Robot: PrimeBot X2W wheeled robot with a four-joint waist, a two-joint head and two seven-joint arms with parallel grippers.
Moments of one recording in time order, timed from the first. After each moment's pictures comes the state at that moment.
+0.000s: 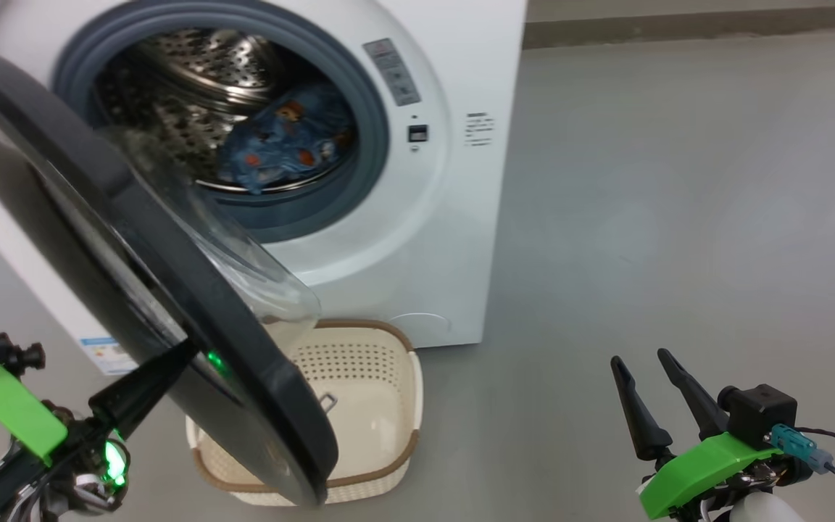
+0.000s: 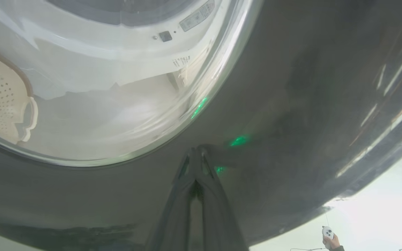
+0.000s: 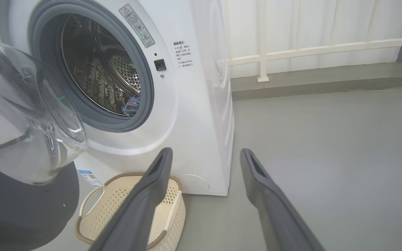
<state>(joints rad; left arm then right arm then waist) -0.26 0.22 0.14 0.15 -1.61 0.01 0.97 -0.15 -0.17 0.25 0.42 0.44 0.12 -0.25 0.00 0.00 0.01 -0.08</state>
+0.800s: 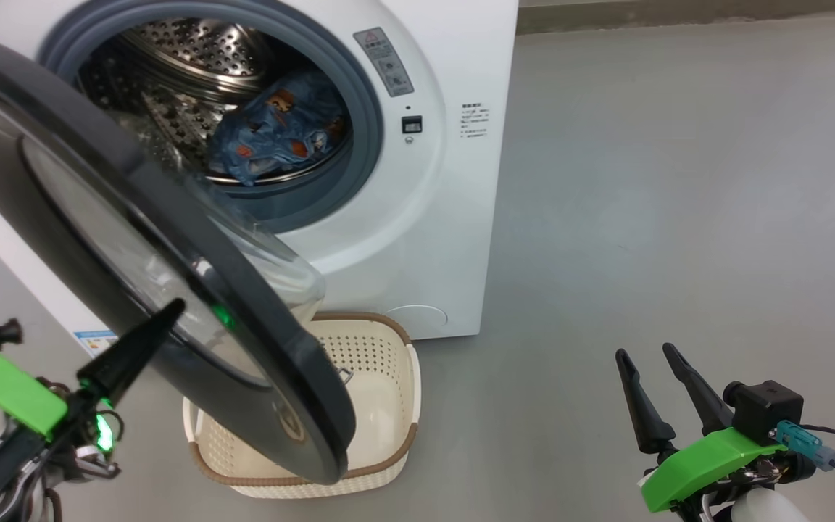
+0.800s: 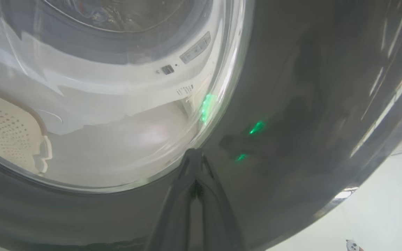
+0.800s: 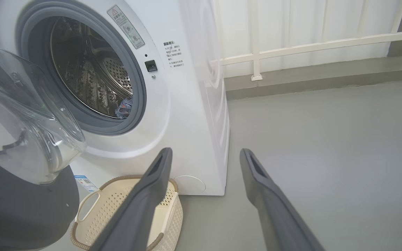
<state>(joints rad) -0.33 0.21 0.15 0.21 -1.54 -0.07 0.88 -0.15 -0.15 0.22 0.41 0.44 0.12 -0.25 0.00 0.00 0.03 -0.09</state>
